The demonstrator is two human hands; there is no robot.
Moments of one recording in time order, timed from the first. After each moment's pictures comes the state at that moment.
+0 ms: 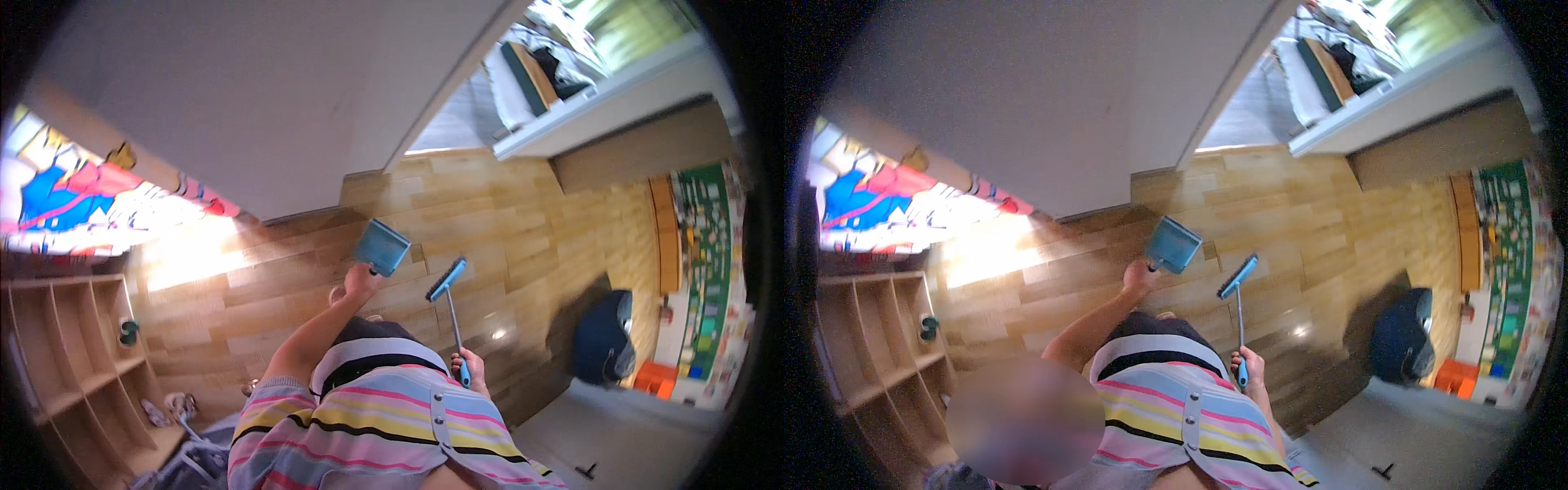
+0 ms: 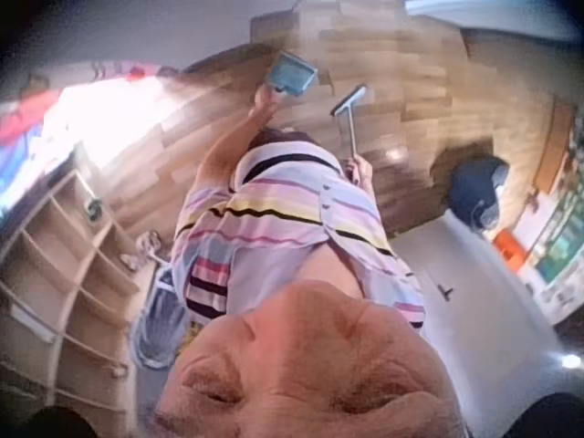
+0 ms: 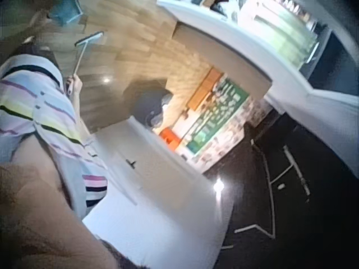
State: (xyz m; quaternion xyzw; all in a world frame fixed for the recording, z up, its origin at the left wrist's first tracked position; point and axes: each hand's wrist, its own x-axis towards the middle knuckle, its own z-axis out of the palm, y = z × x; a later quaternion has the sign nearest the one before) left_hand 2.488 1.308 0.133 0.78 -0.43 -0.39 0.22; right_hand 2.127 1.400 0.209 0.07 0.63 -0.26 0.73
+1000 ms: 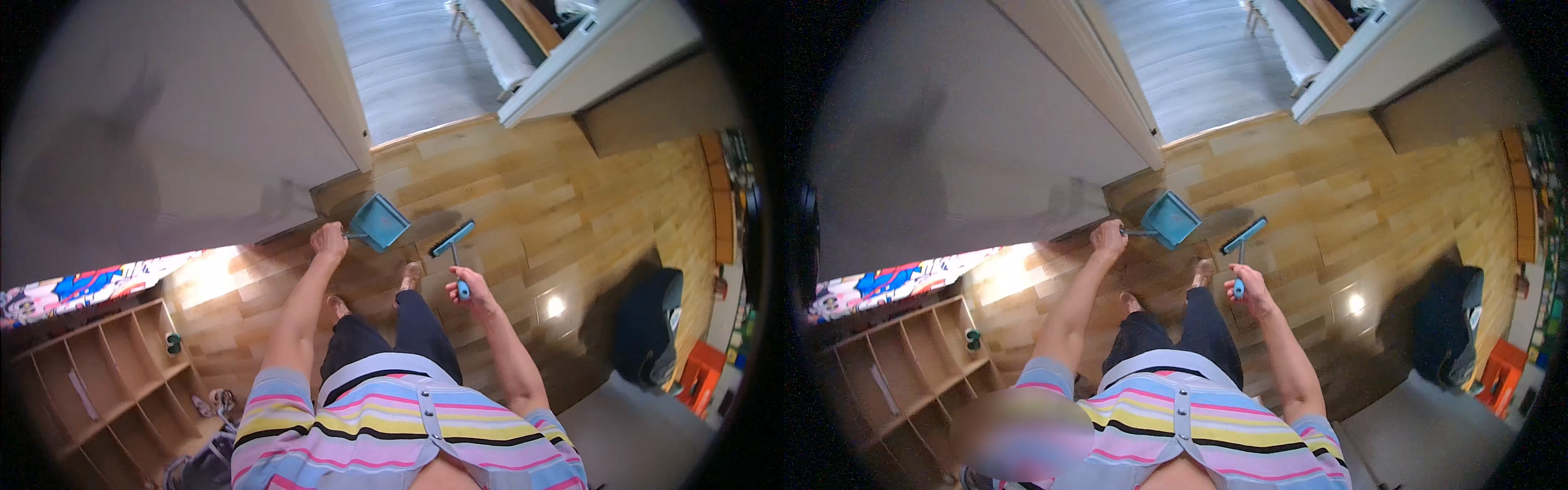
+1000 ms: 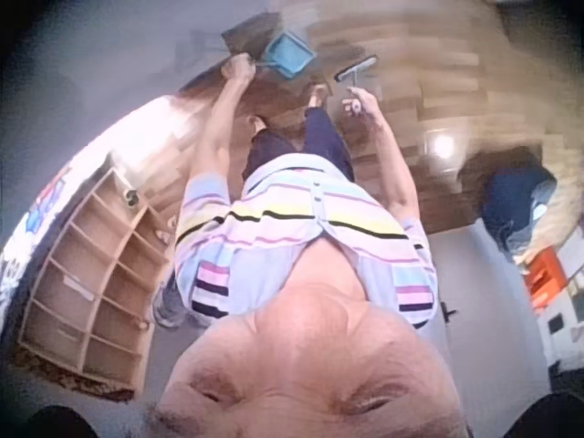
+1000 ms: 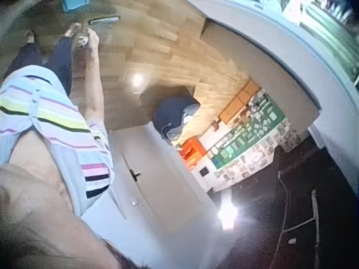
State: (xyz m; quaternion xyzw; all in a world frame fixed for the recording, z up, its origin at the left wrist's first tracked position) left_hand 2.405 1.042 0.150 0.84 -0.49 -0.22 -0.04; right_hand 2.048 1.032 0.191 -0.18 0.59 -0.13 0.78
